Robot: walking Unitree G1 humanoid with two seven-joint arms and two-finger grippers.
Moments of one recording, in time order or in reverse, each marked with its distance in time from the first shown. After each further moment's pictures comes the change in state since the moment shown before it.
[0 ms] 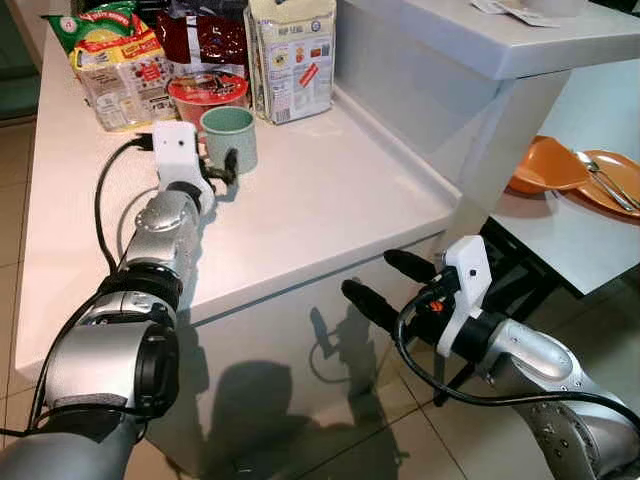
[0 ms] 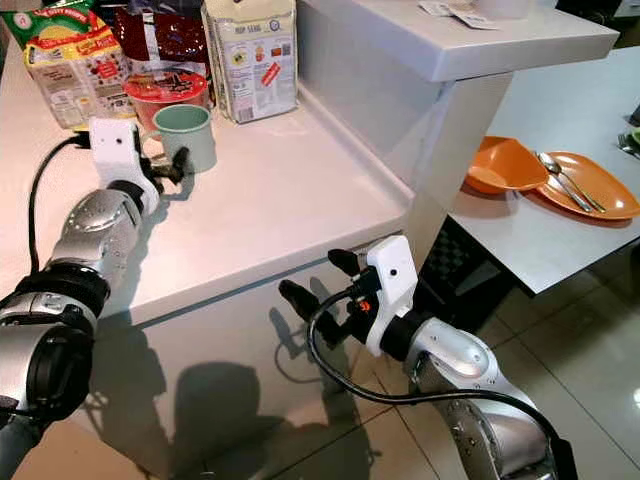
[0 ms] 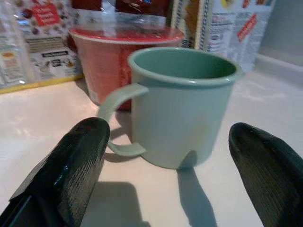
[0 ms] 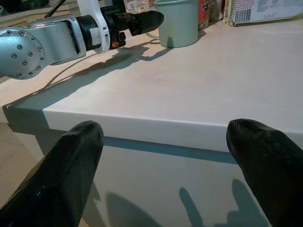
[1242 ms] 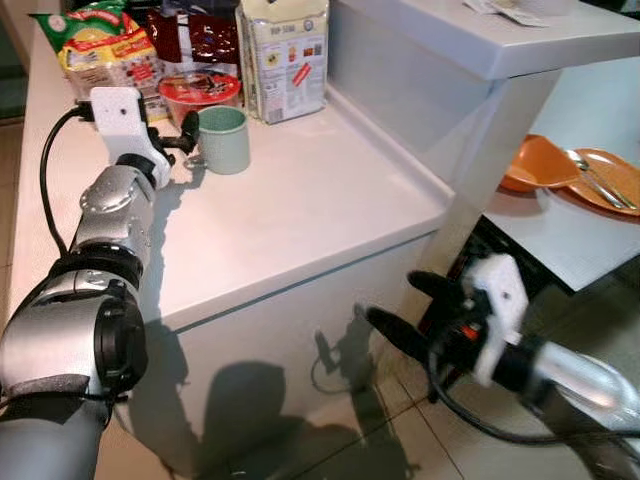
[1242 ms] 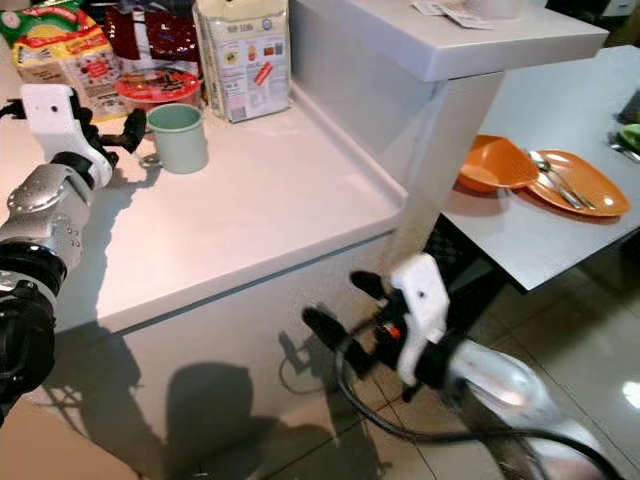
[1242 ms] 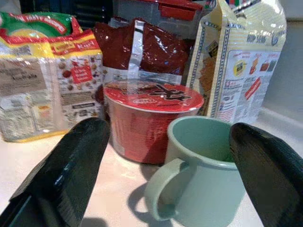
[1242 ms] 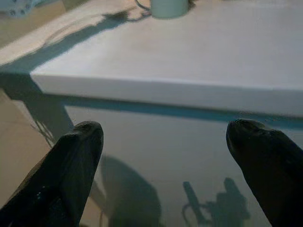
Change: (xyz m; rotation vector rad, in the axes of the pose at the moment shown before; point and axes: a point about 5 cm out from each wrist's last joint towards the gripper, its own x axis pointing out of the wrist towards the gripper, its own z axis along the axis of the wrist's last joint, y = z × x) left arm -0.005 0.048 0.039 -0.061 -0.158 0.043; right arm -0.042 0.002 0.001 -0.023 0.110 -0.014
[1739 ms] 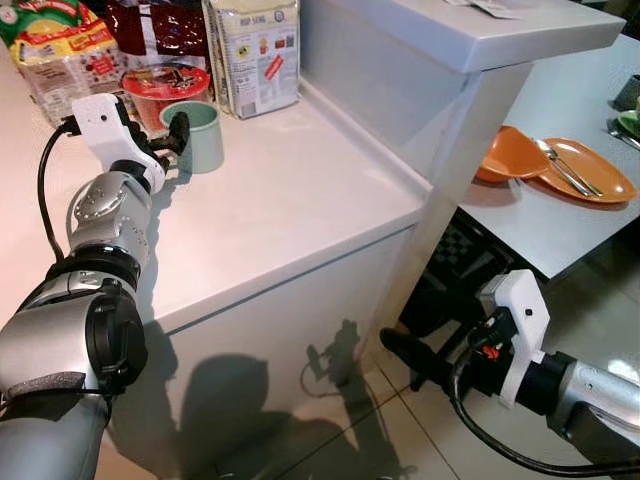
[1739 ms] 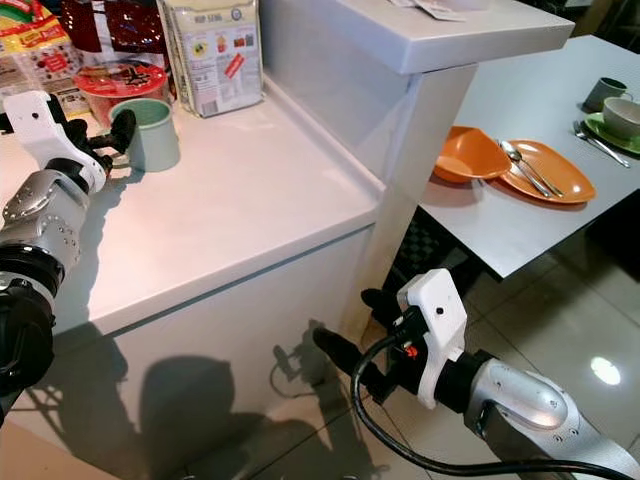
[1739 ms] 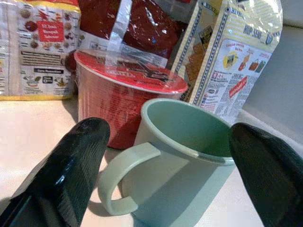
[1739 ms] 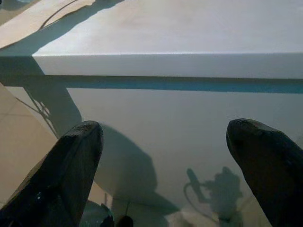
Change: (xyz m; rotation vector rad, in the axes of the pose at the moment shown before) left arm -0.002 0.005 -0.007 -0.131 0.025 0.031; right arm -0.017 0.006 0.001 0.029 0.059 0.013
